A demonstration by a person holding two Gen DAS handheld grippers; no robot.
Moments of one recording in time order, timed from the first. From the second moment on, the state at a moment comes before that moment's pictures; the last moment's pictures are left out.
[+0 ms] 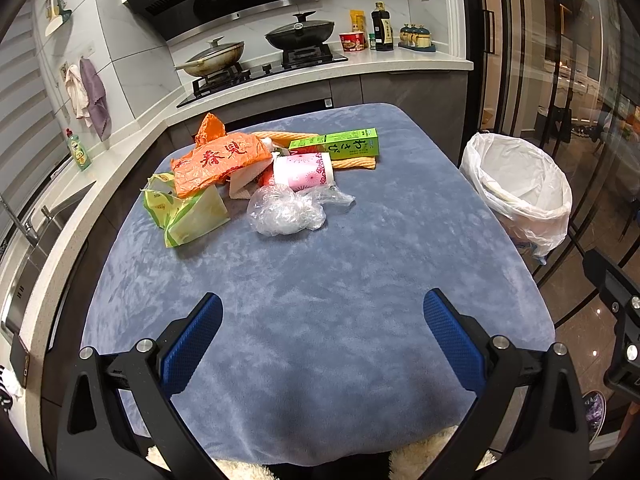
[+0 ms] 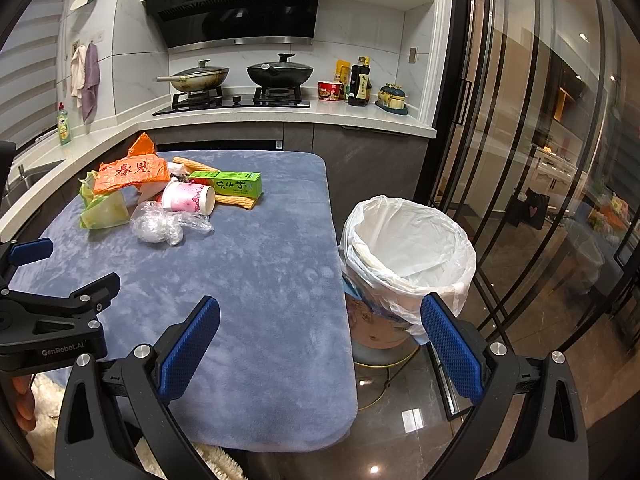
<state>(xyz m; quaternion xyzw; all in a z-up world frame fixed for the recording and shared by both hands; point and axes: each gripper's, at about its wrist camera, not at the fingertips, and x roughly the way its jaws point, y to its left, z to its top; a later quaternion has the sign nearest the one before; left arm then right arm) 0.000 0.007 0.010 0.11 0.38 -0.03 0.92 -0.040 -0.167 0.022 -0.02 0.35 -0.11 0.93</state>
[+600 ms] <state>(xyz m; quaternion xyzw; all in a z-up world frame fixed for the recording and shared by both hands) -0.001 0.008 0.010 0.11 0.38 -0.03 0.92 -0.041 -0.166 0.022 -0.02 0.35 -0.11 0.93</state>
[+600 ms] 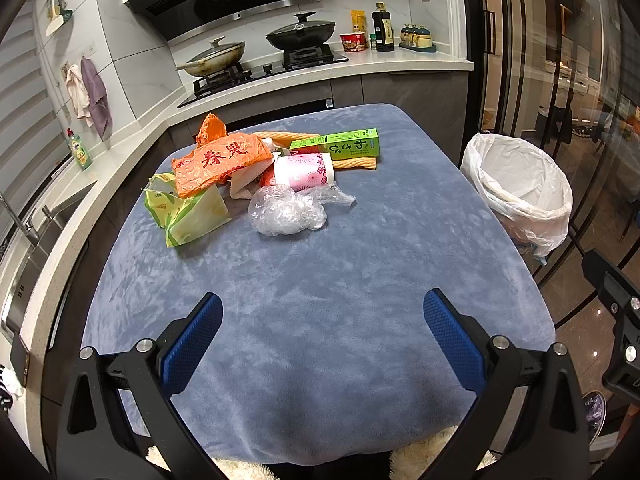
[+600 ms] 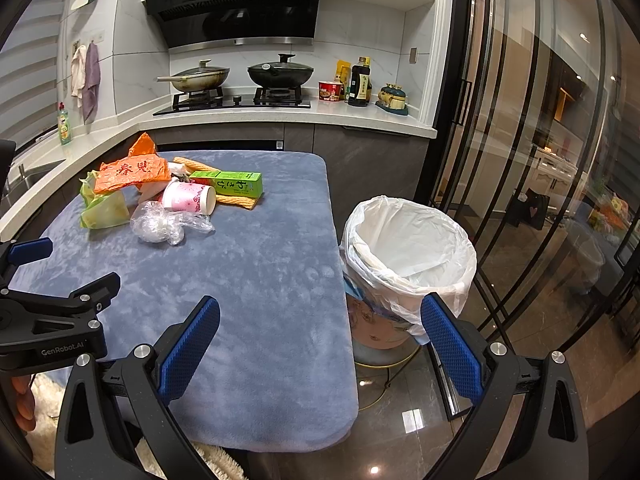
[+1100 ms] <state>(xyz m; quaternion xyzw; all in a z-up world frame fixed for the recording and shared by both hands) -0.002 0.008 0.011 0.11 0.38 -0.04 0.92 -0.041 -0.166 0.025 -0.02 0.35 -0.11 0.93</state>
